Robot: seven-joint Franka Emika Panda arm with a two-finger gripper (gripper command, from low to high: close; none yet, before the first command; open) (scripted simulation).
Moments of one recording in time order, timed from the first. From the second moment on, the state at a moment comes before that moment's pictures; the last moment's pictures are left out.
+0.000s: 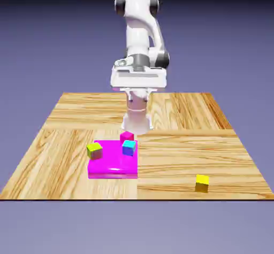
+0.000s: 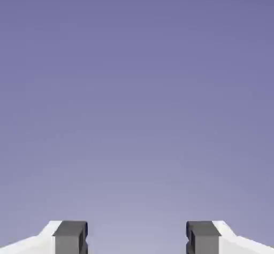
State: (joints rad) arm 0.05 -0.53 -0.02 -2.79 0.03 3.02 0.69
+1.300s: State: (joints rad) arm 0.89 0.54 -0.36 -2.20 0.72 2.72 -0.60
